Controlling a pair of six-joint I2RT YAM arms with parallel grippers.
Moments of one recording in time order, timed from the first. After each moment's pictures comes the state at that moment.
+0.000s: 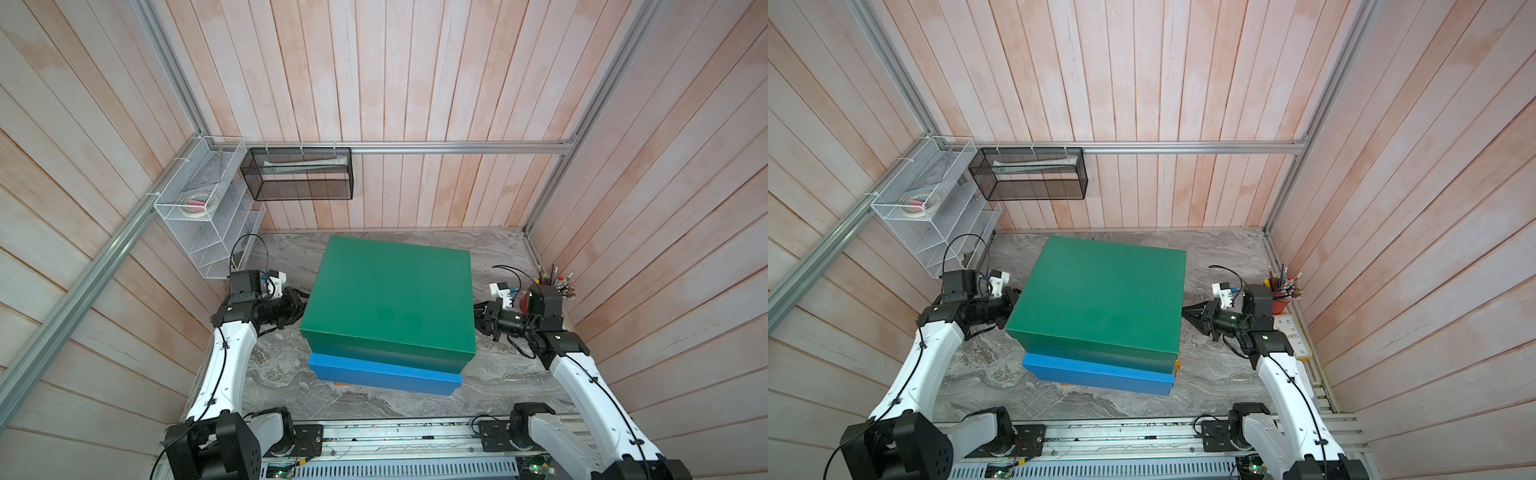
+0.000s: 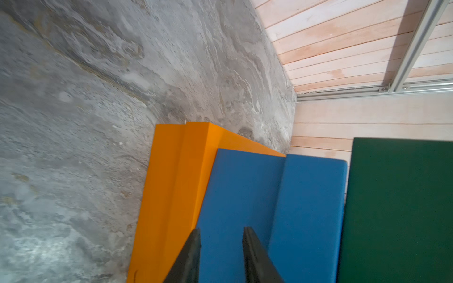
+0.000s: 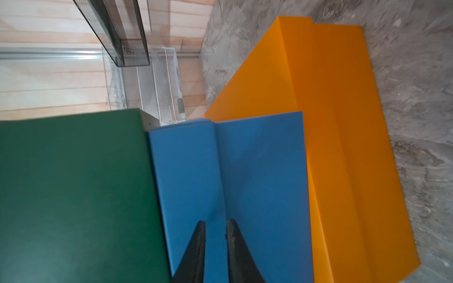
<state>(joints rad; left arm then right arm) 0.17 1.16 0.93 -0.72 0.78 -0.51 0.07 0.93 0.65 -0.34 -0.98 1.05</state>
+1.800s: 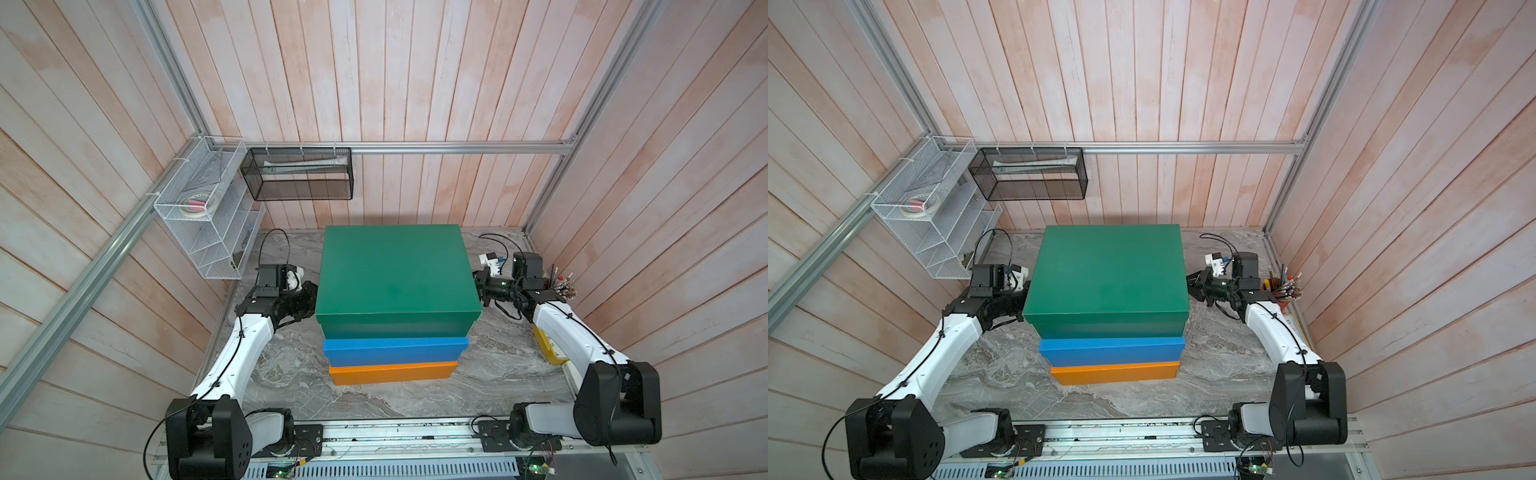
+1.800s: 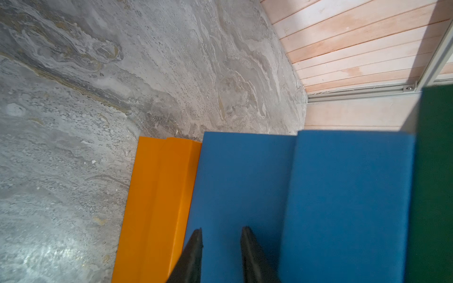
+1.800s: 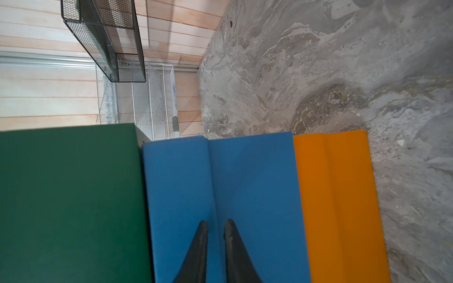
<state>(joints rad) -0.02 1.24 0.92 -0.54 0.62 -0.67 0.06 1.35 0.90 -0.20 -0.97 0.92</state>
